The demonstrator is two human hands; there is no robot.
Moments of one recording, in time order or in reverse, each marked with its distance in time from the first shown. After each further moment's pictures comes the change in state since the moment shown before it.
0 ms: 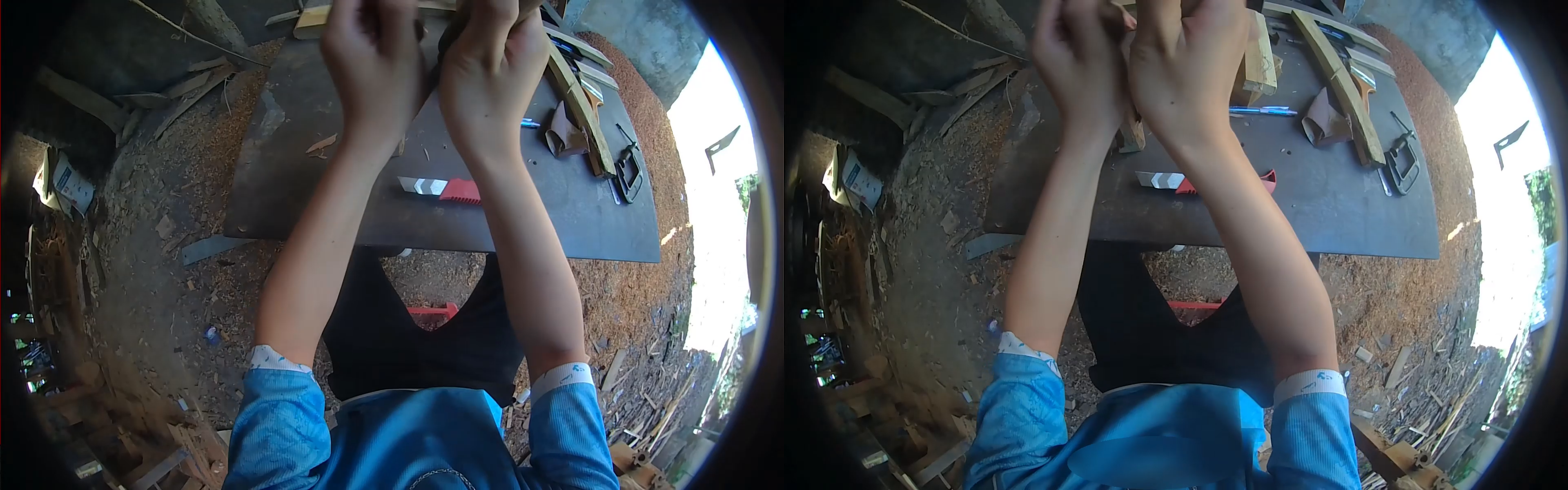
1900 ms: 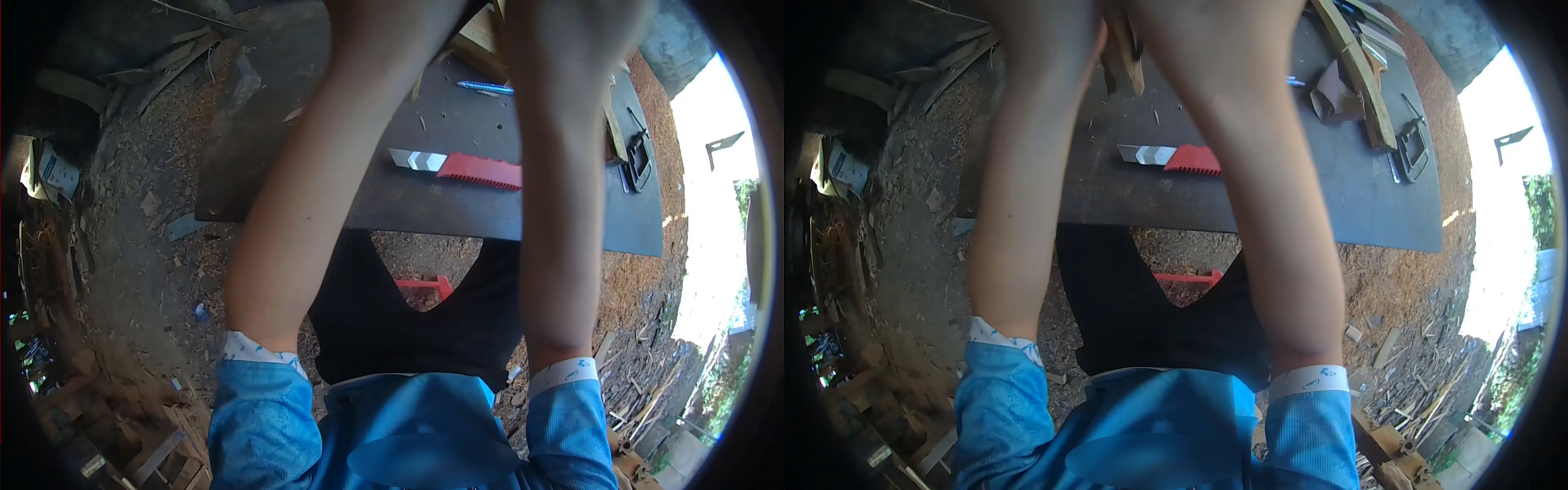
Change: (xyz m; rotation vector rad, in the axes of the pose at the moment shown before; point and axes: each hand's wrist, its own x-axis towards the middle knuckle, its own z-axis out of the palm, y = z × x) left_hand 0.012 0.017 0.024 -0.169 -0.028 0.179; right_hand 0.016 0.007 0.006 -0.552 0.178 -0.522
